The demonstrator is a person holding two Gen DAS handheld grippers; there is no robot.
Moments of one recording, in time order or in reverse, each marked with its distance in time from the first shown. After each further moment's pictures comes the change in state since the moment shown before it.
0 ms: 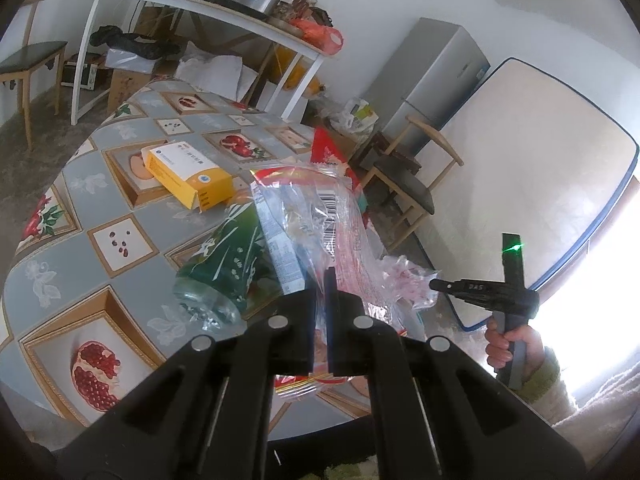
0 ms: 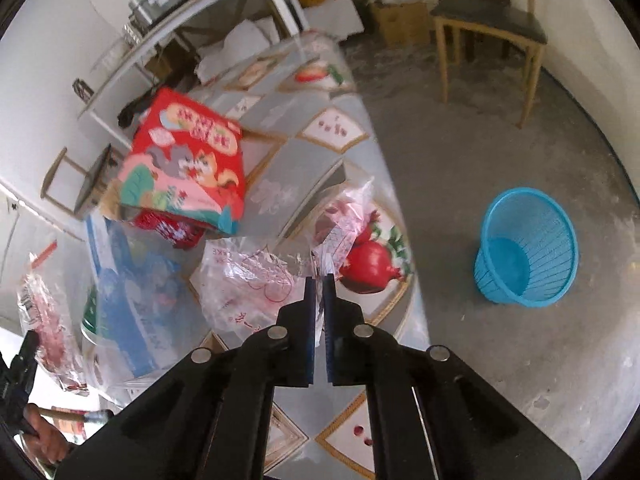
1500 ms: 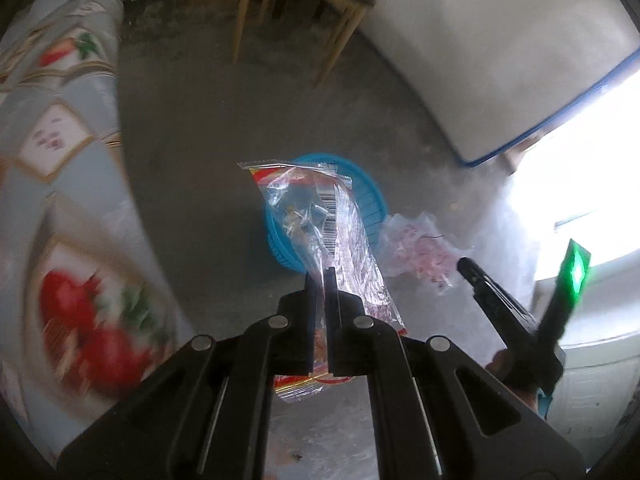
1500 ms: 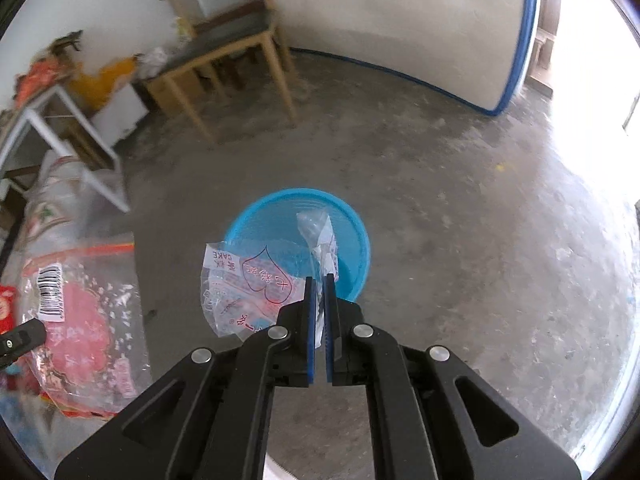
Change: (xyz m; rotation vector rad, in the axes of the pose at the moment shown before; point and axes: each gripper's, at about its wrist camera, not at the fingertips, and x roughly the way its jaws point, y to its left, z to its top) left arm 0.441 -0.305 -0.065 0.320 0.717 0.000; right arm 0.018 -0.319 -0.032 0.512 -0.150 -0.479
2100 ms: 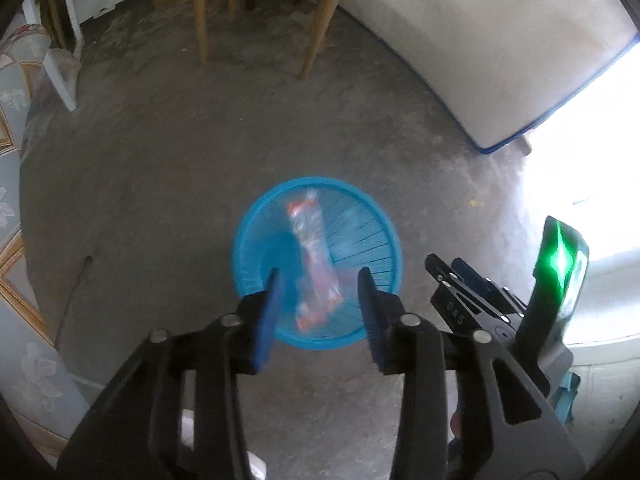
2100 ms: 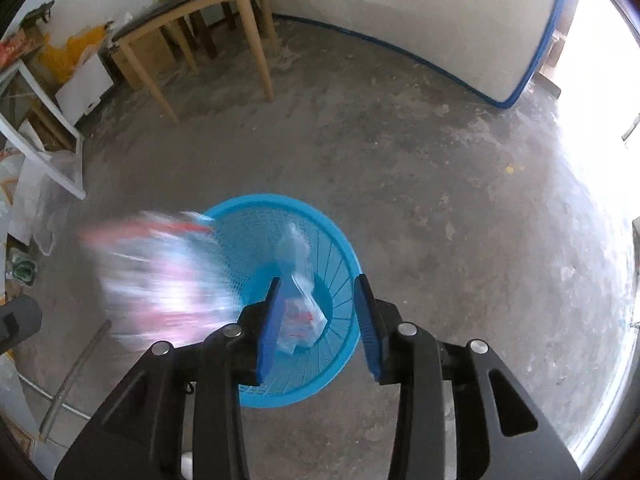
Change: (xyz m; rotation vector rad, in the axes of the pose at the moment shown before) left arm 0.108 -0.045 0.072 0.104 0.022 0.013; right arm 0.107 0.005 0.059 -0.023 0.073 -0.056
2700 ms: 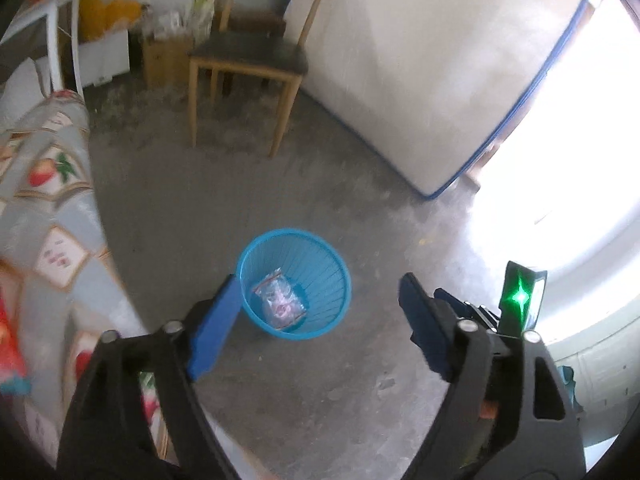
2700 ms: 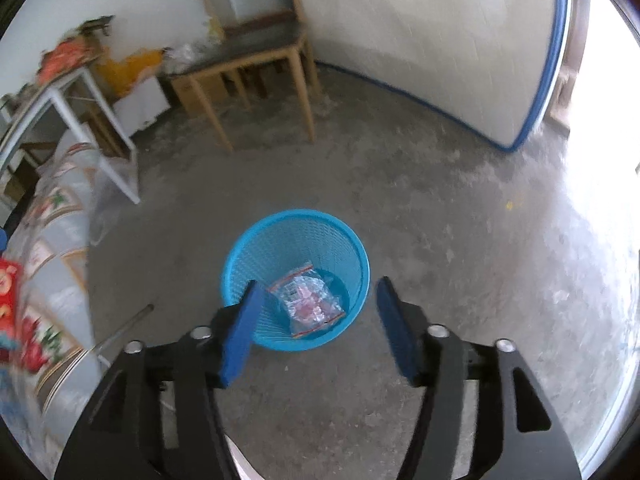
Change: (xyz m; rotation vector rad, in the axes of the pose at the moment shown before) left arm -0.200 -0.013 -0.093 0.082 -0.293 -0.079; right arm -0.163 -0.005 -0.067 -0.130 -0.184 0.097
